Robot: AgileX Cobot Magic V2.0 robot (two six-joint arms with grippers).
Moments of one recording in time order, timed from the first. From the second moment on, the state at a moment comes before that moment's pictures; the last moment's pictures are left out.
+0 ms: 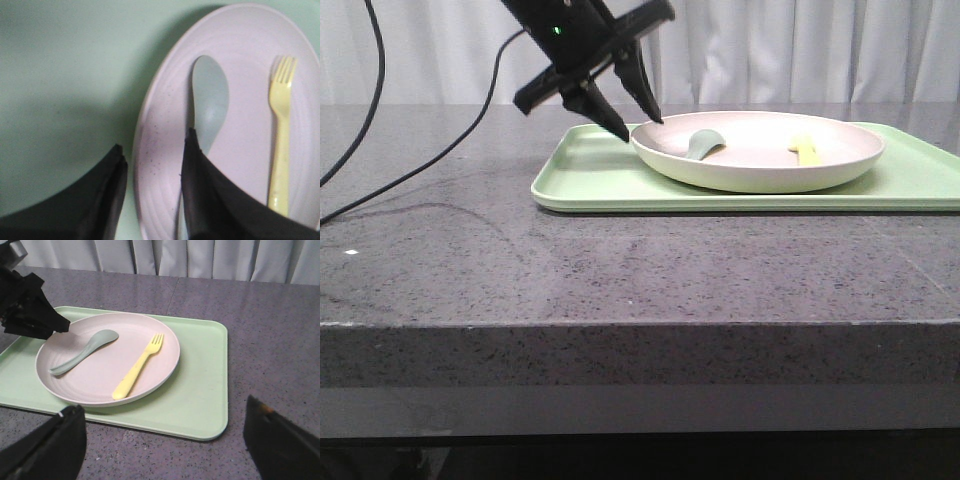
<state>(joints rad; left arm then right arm) -0.40 2.24 -2.17 -0.52 1.05 -0.15 0.10 0.57 -0.57 0.20 0.34 -0.14</state>
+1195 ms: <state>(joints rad) -0.35 1.74 -1.78 -0.01 1.22 -0.11 0.10 0.57 -0.57 0.20 0.34 -0.14</state>
